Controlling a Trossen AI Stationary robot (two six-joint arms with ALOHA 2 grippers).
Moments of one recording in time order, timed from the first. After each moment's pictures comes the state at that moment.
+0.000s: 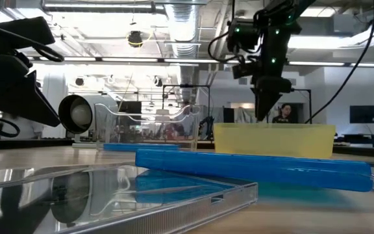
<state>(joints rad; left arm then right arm) -0.78 1.64 0.78 -0.83 -0.88 -1.36 -0.28 1.61 1.12 -0.83 0.24 -0.23</state>
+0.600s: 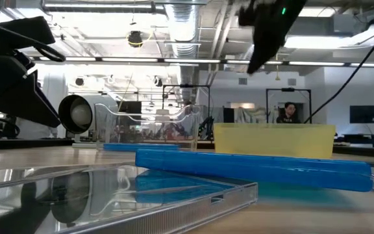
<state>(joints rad) -0.78 1.64 0.78 -0.80 -0.88 -1.31 -0.10 1.37 1.18 -0.81 0.25 0.03</state>
